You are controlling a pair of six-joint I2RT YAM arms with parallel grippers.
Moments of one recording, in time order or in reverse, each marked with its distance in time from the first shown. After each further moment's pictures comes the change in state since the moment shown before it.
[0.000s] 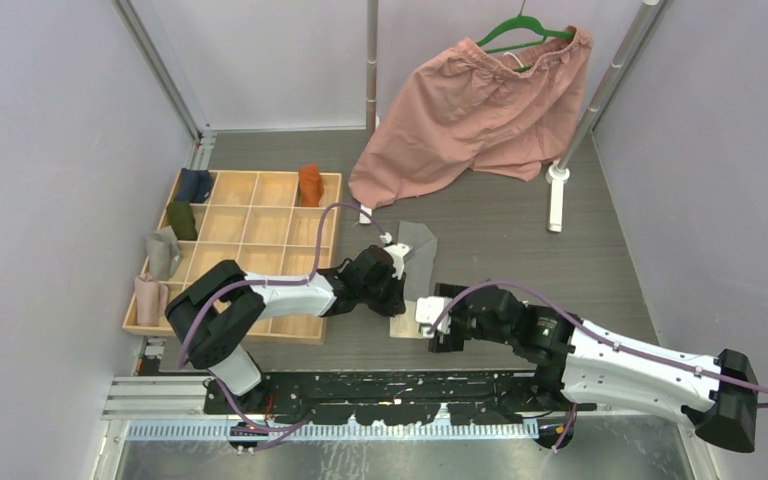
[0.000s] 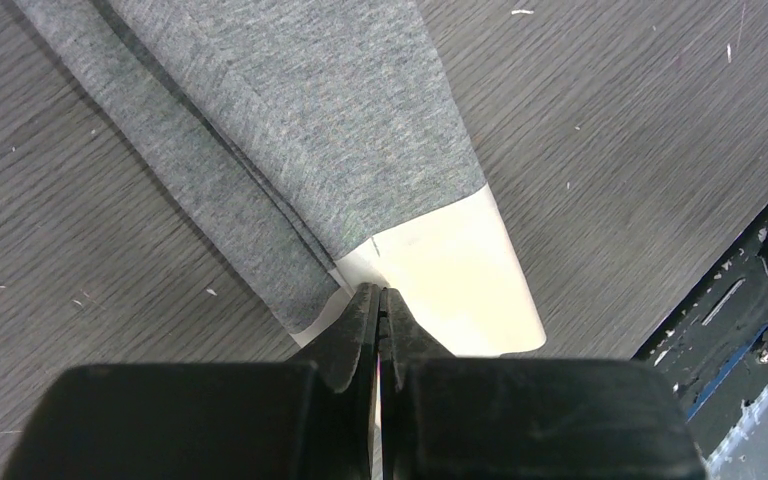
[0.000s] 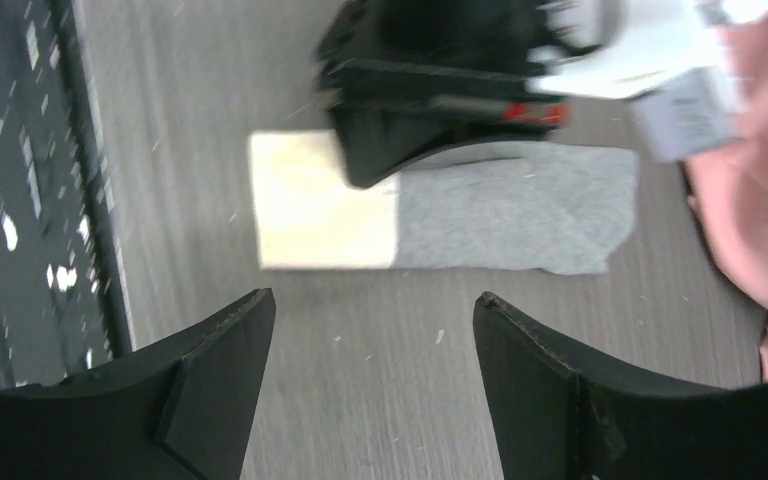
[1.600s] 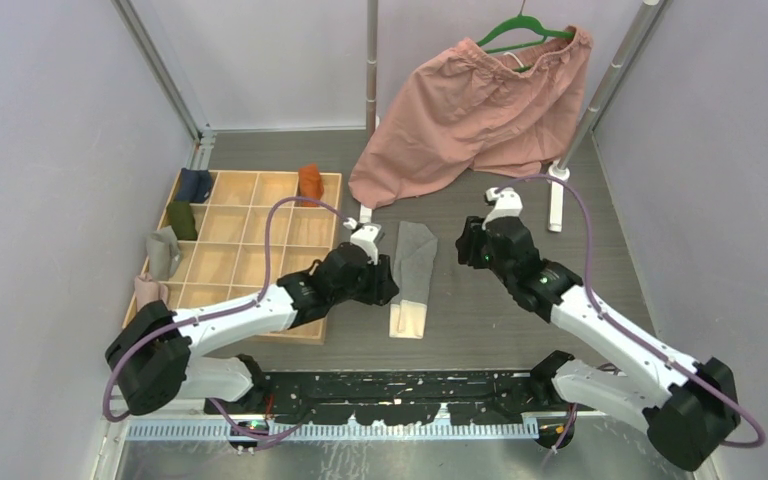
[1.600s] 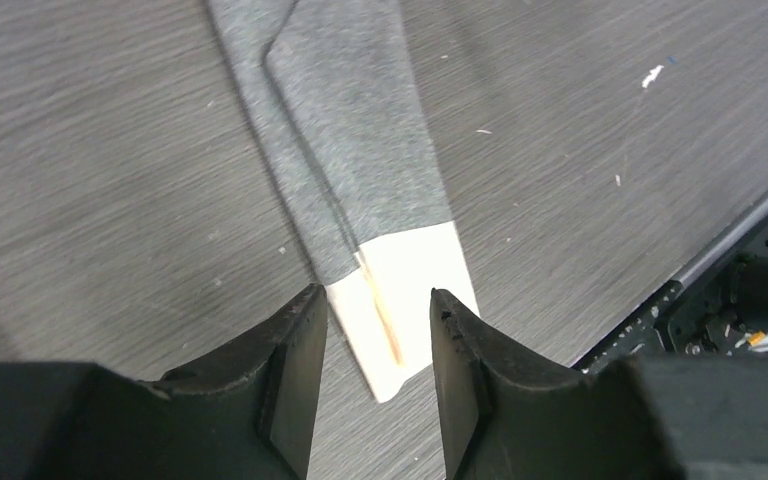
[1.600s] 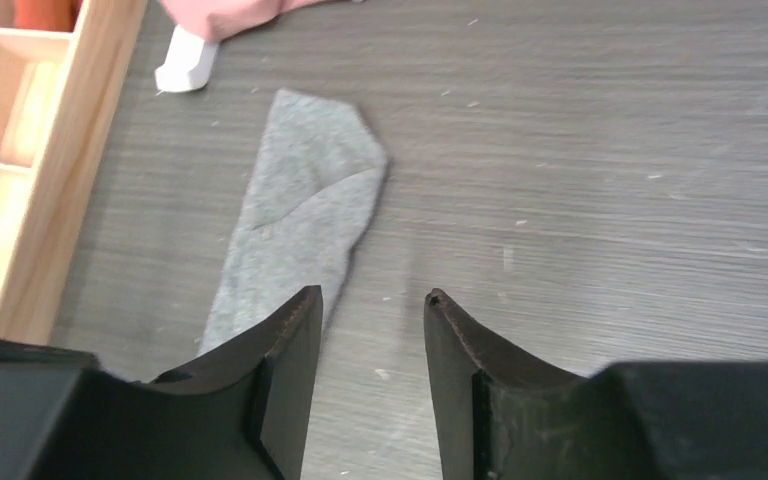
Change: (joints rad) left arm -0.001 -0.366 -0.077 -0.107 -0.232 -0.149; right arm -0.457 0.272 0.207 0.050 0.249 0.922
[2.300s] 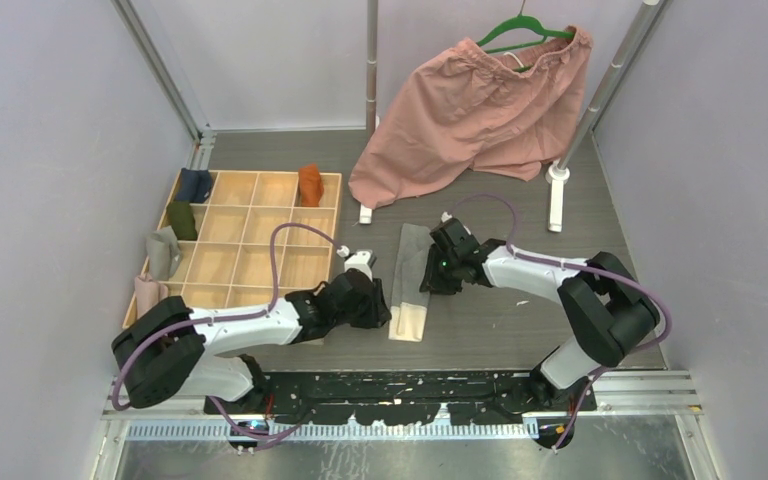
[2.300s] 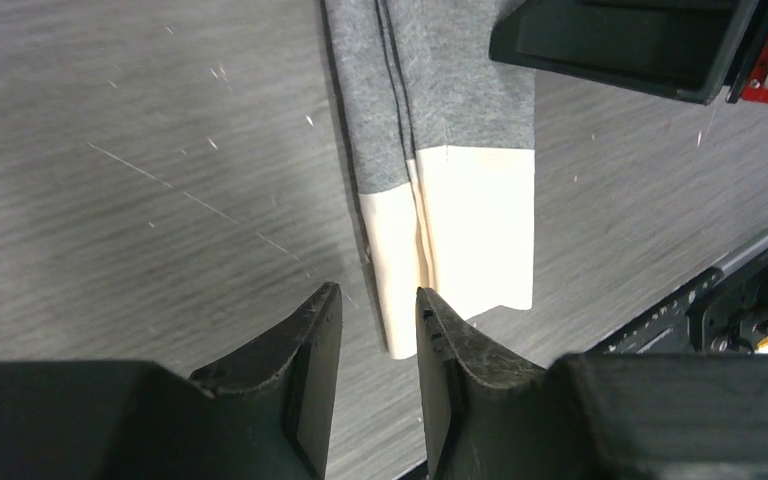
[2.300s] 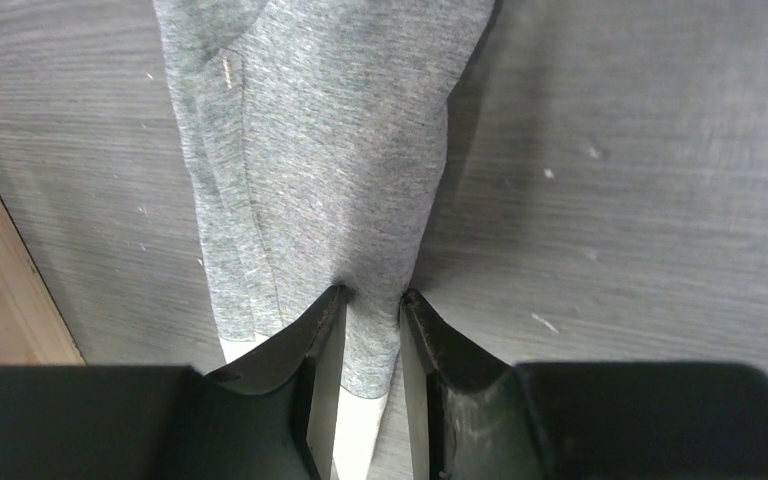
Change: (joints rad) left arm -0.093 0.045 -0.125 0.029 -0.053 -0.235; right arm 0.043 0.506 0.039 -0.022 -0.309 0.373
